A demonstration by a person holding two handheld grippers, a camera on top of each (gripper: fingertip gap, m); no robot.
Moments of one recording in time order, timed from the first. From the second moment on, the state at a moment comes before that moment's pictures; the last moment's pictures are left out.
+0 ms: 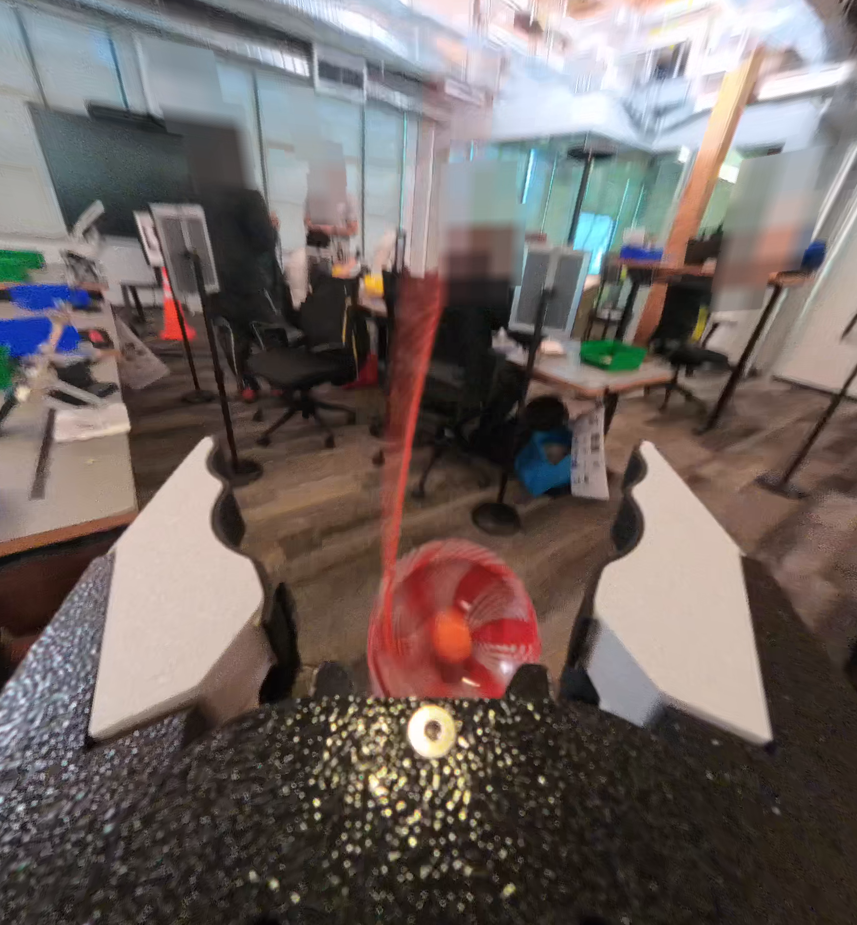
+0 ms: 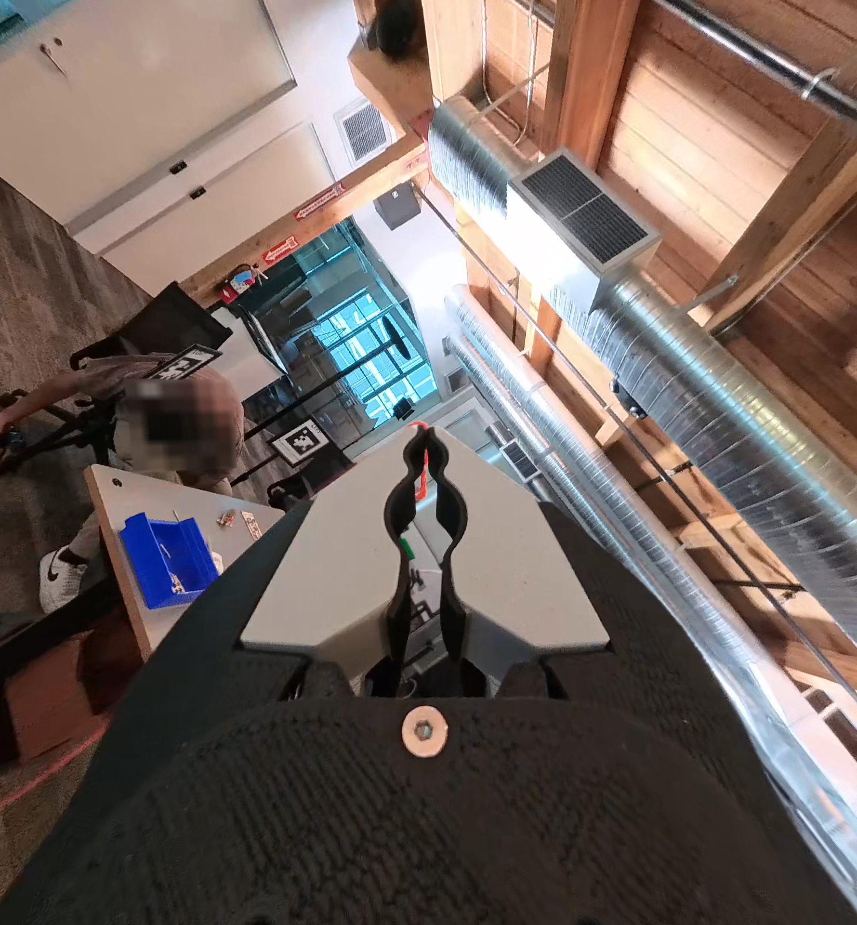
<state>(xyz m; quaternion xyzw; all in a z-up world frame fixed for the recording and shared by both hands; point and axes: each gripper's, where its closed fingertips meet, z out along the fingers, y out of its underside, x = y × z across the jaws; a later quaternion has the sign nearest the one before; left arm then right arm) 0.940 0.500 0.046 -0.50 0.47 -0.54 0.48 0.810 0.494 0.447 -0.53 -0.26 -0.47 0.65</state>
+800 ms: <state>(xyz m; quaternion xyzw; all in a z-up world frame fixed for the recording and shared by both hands) 0.946 0.513 -0.083 -0.49 0.52 -0.58 0.39 0.843 0.423 0.583 -0.53 -0.18 -0.48 0.67</state>
